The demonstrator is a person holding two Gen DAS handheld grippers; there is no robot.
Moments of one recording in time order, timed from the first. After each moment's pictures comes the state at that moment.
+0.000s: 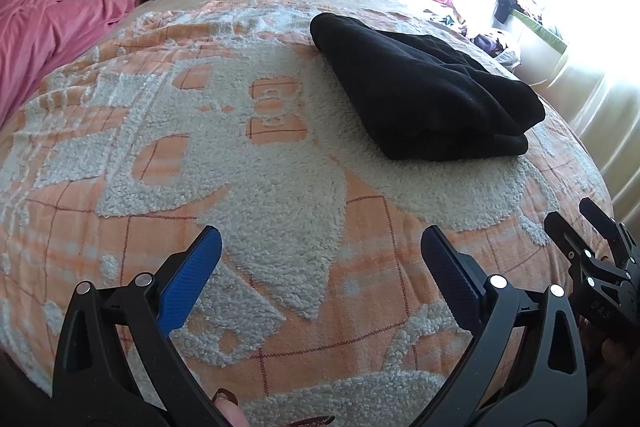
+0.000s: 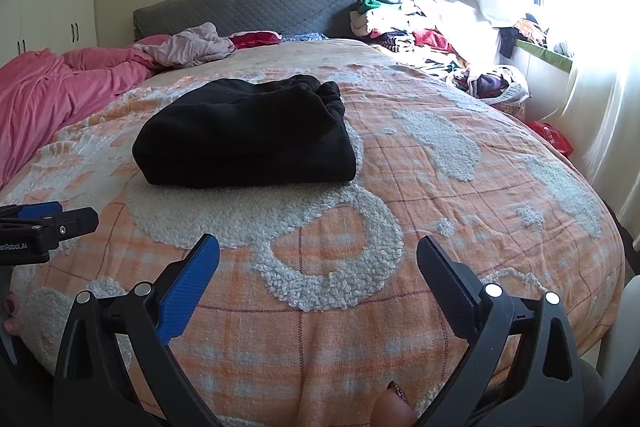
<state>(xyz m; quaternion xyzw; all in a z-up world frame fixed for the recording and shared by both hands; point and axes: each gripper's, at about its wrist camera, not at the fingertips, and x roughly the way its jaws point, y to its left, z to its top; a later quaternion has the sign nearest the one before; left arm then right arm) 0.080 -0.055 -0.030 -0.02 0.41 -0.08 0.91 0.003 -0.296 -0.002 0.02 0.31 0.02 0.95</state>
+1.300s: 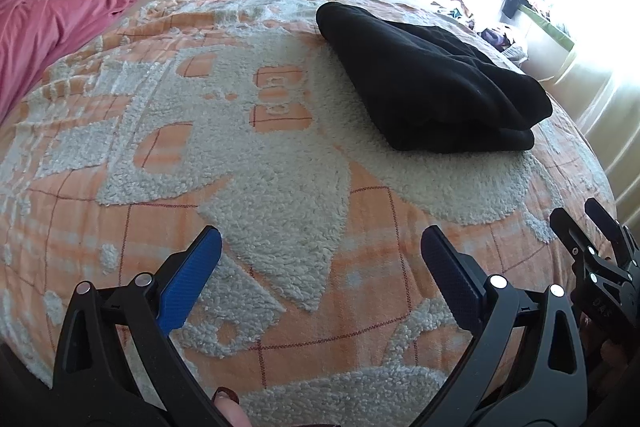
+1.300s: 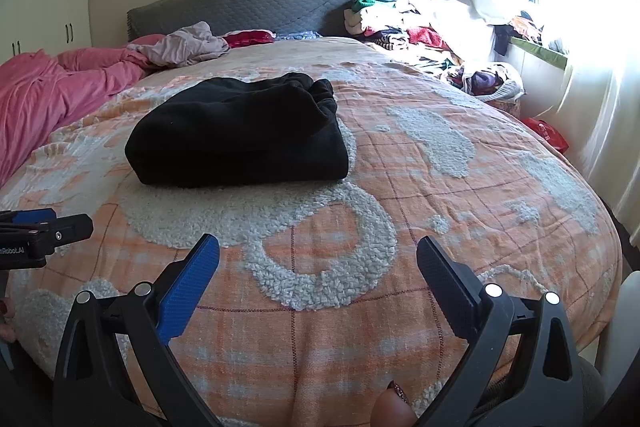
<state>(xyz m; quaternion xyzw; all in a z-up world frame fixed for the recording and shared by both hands) 0.082 -0.055 -0.033 -0.02 0.43 -0.08 0.90 0.003 -0.305 -0.006 0.03 0.31 0.01 0.95</state>
